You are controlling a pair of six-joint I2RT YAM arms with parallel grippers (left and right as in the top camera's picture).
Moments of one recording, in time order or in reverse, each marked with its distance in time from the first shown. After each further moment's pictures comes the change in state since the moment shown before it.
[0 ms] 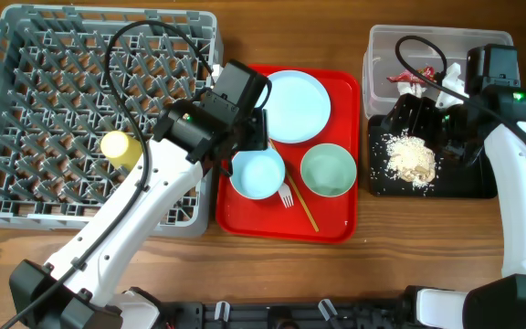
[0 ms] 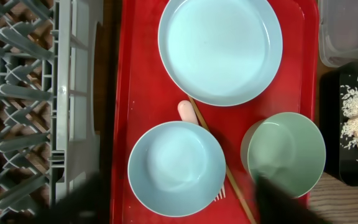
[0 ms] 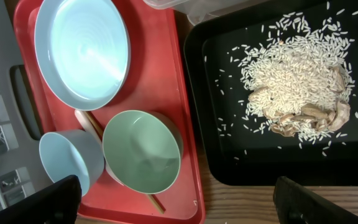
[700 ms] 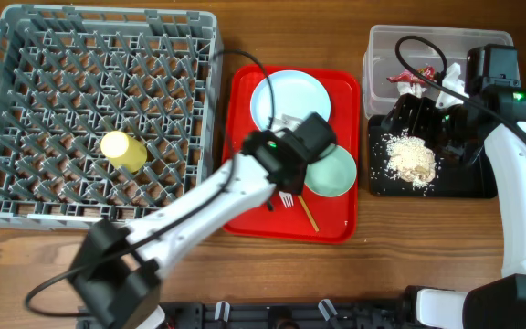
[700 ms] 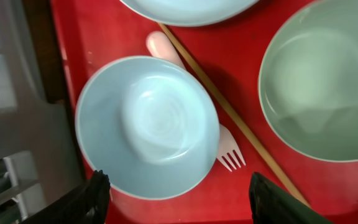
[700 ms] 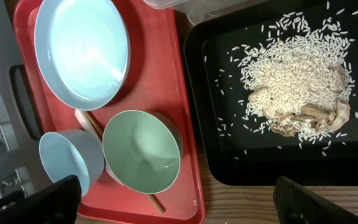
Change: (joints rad) left arm -0.290 0.197 -0.061 -0.018 -0.181 -0.027; right arm 0.000 0.000 0.000 0.000 0.000 0.000
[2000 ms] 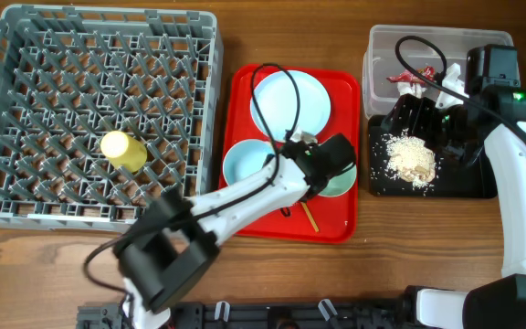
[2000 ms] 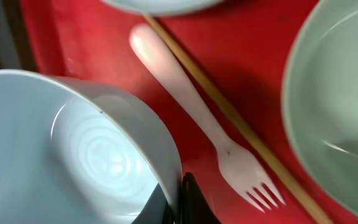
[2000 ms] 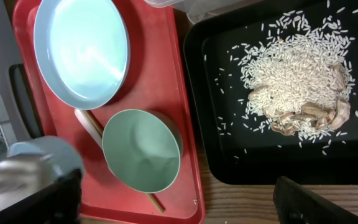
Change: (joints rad) left arm -0.061 0.175 0.010 0.054 -0.135 0.002; right arm 0.000 0.000 0.000 -0.003 0.000 0.000
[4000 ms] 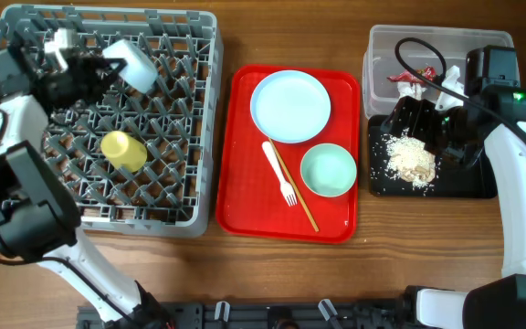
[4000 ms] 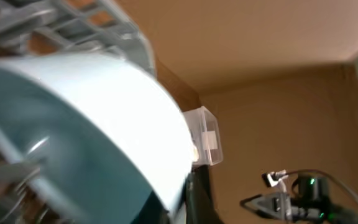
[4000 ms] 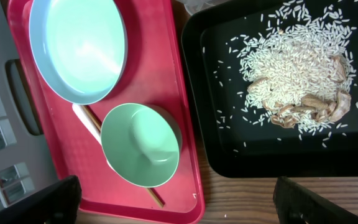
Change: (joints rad) left arm 1.389 0.168 0.077 0.613 1.748 0.206; right arm 0.000 0.000 0.000 -0.023 0.000 0.000
